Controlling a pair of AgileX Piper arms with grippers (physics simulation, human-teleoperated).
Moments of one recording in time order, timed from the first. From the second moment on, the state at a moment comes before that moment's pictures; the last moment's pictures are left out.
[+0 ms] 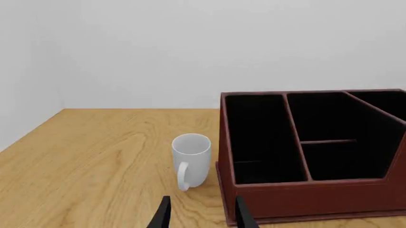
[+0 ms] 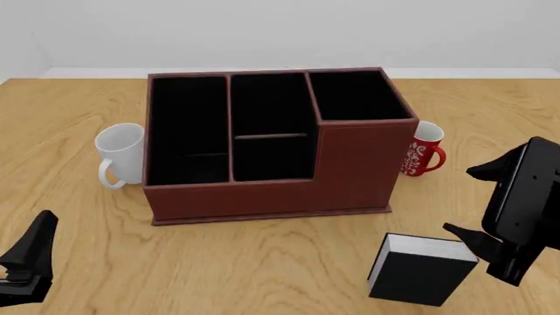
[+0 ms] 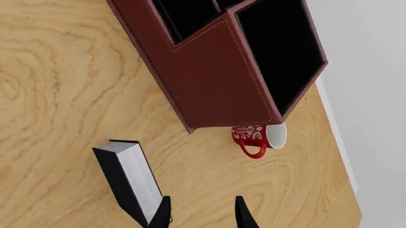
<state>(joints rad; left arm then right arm) 0.00 0.00 0.00 0.00 0.00 0.30 0.72 -0.62 0.69 -0.90</state>
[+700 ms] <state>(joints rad) 0.00 0.00 0.00 0.00 0.00 0.44 0.81 -0.66 0.86 -0.85</state>
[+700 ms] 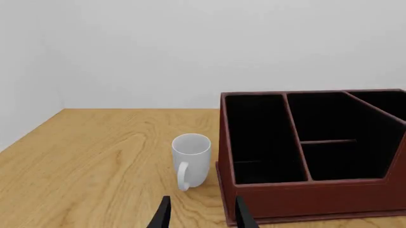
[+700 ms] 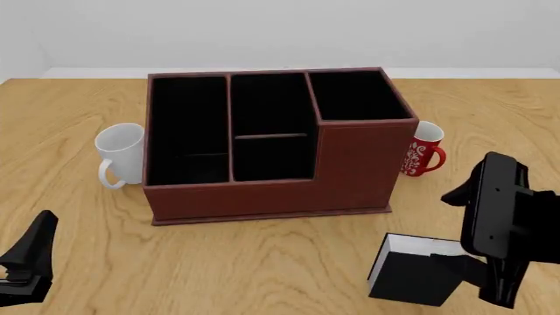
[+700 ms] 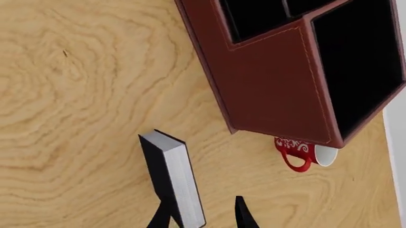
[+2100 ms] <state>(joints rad) 0.00 0.00 0.00 0.00 0.00 0.54 1.06 -0.55 0.67 -0.70</state>
